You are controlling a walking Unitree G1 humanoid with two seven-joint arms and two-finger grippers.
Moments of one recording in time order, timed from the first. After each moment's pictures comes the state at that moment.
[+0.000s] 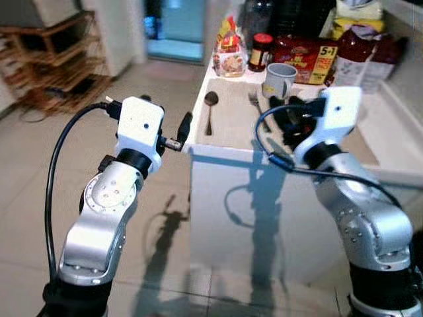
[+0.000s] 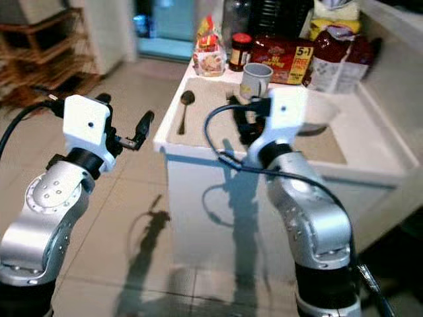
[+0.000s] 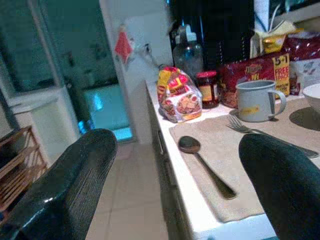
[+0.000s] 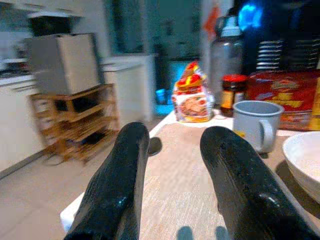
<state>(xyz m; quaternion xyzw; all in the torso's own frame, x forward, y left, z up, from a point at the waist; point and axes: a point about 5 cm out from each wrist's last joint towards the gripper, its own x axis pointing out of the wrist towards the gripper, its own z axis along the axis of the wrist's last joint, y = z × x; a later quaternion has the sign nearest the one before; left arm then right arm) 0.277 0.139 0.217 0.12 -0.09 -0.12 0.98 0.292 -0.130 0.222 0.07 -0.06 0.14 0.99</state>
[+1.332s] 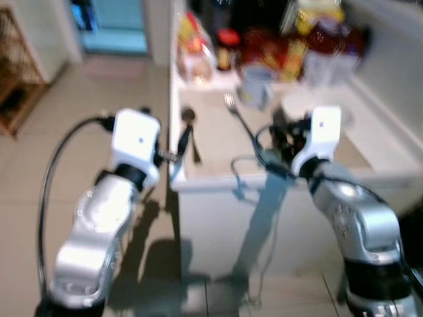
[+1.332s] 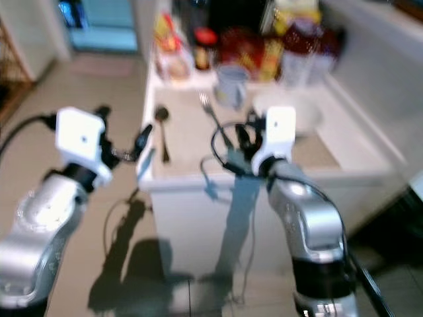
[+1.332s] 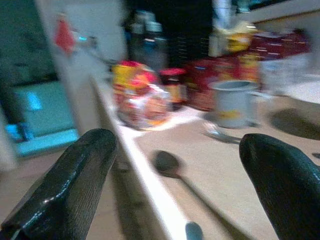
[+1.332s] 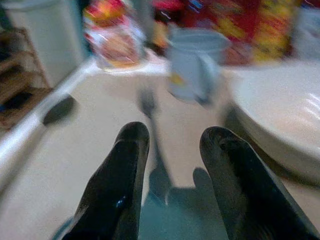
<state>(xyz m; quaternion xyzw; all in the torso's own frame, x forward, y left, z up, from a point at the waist) 0.262 0.143 0.212 0.10 -0.09 -0.13 0.98 0.307 -0.131 0.188 0.05 0.05 0.13 0.99</state>
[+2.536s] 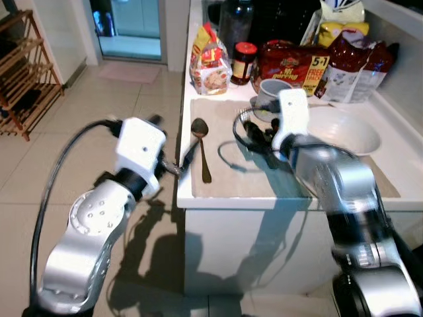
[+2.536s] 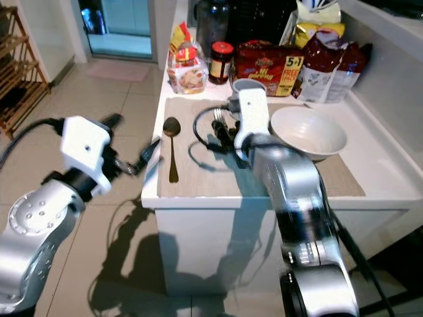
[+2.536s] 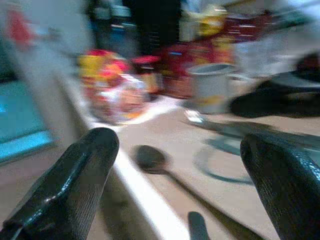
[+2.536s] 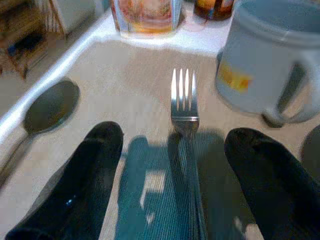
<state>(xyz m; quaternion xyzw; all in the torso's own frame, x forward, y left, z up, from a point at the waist) 0.248 0.132 0.205 0.11 -0.05 -0.26 0.96 0.359 -0.114 0.190 0.01 0.18 0.15 0.97</state>
